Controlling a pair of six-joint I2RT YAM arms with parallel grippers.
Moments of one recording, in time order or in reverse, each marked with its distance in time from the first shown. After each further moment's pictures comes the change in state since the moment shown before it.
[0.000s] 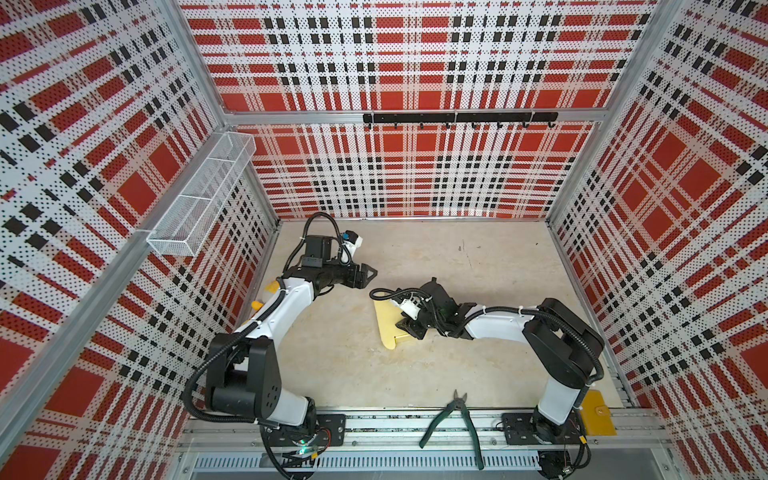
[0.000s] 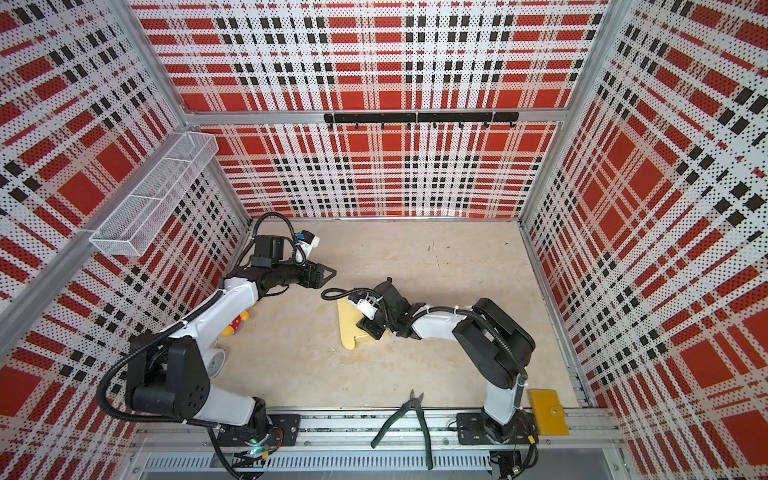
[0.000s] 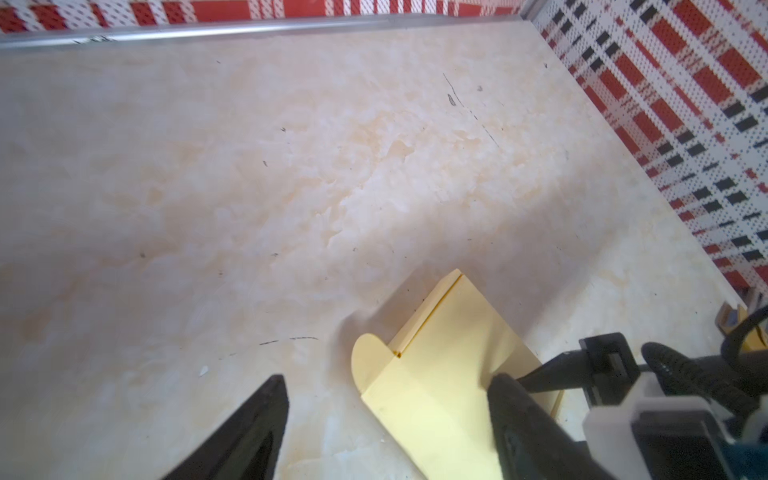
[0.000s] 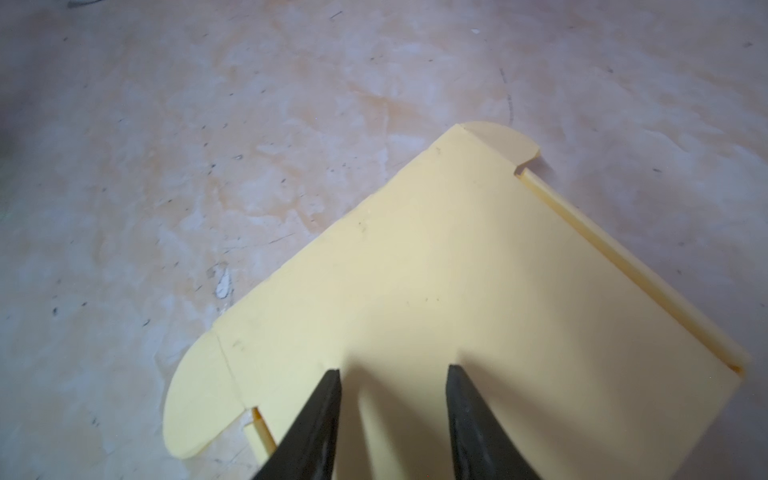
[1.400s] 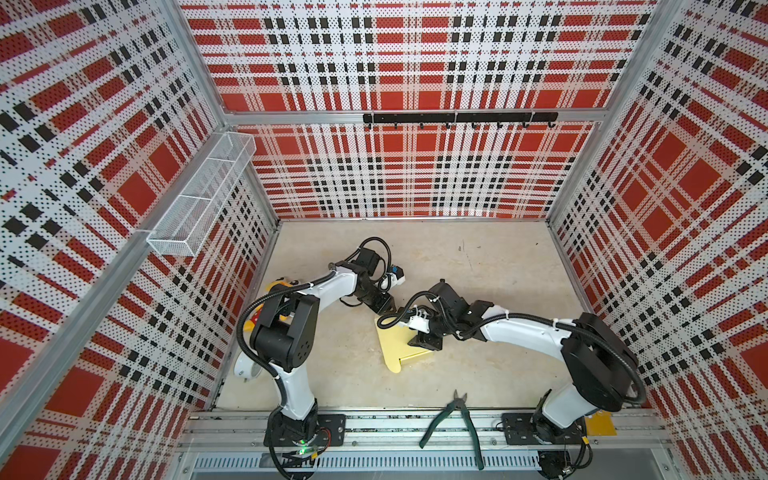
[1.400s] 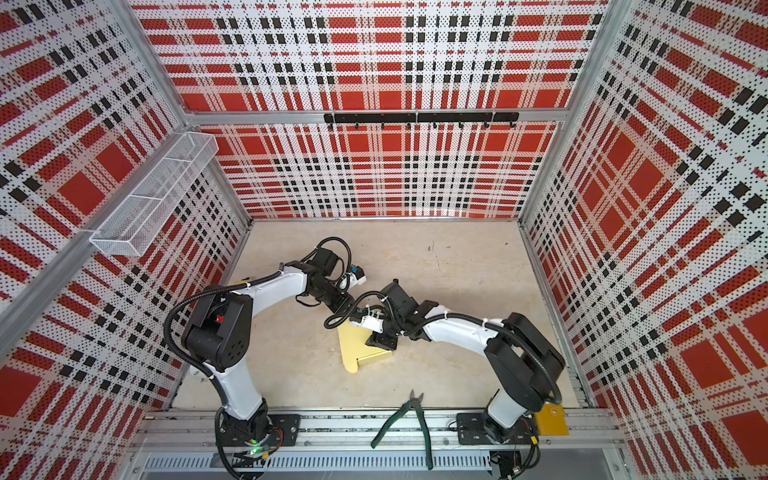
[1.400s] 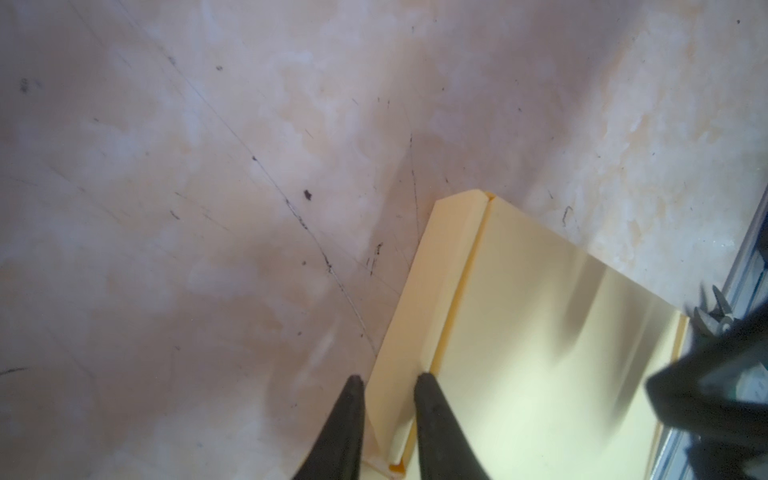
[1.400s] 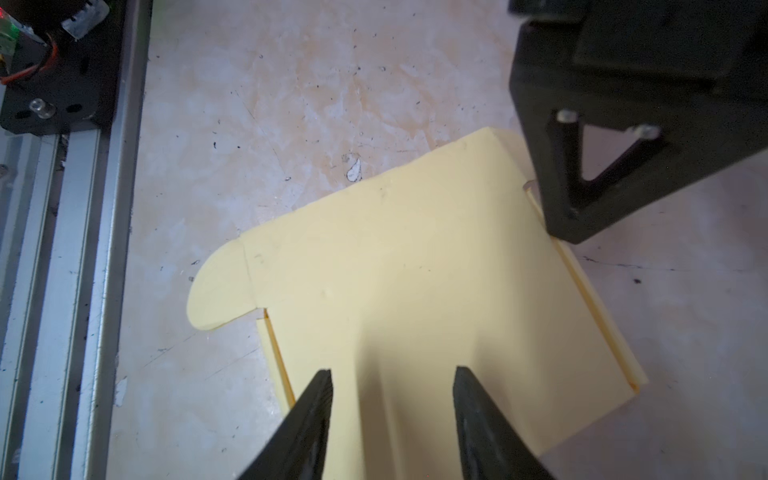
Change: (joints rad) left arm -0.228 0.334 0.134 -0.298 -0.066 0.304; right arm 0.008 -0.236 -0.033 -0.319 -0.063 -0.300
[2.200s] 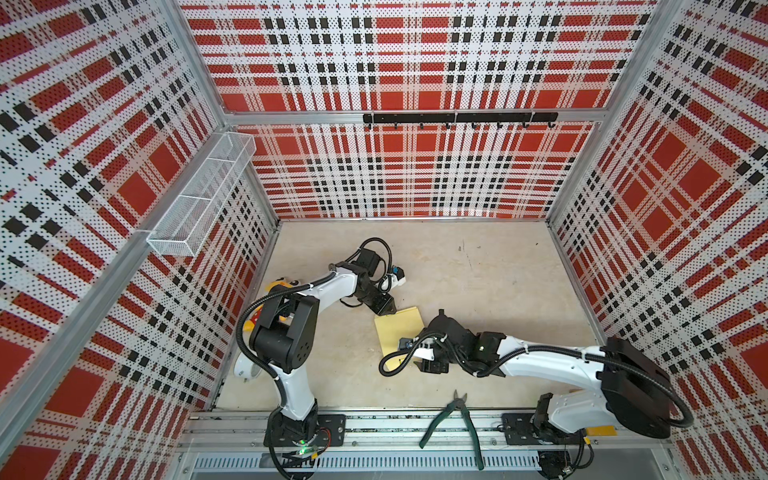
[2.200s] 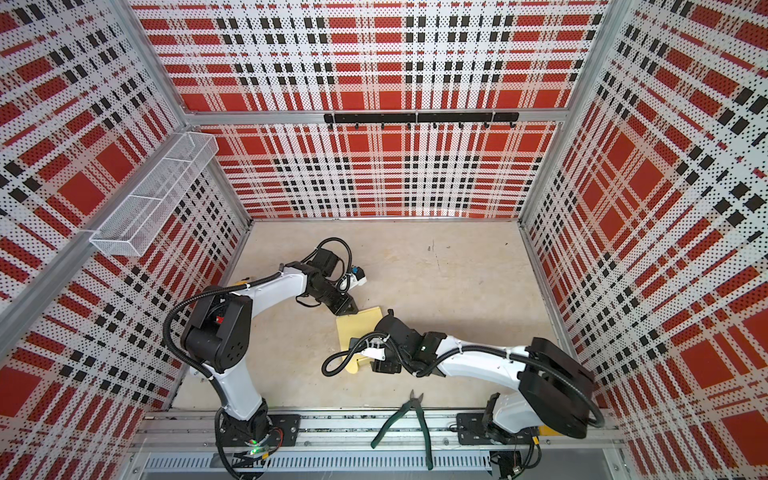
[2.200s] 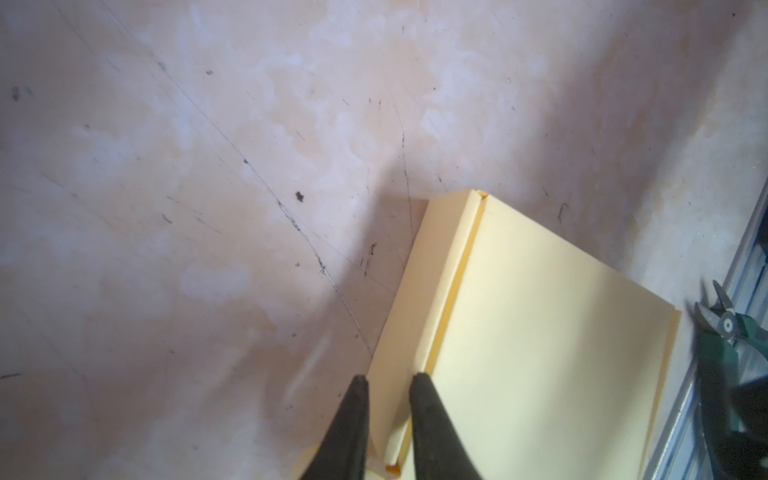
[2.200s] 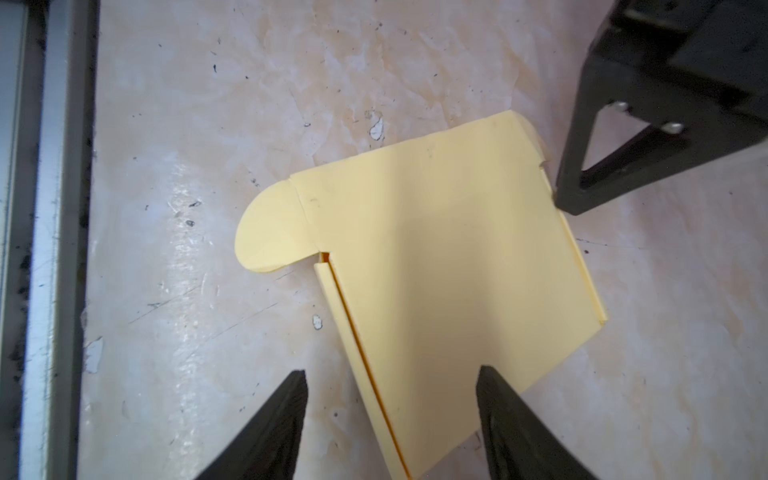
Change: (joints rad) left arm -0.005 -0.008 -0.008 0.005 -0.002 0.013; right arm 0.237 -0.116 -0.197 0.113 0.357 -0.005
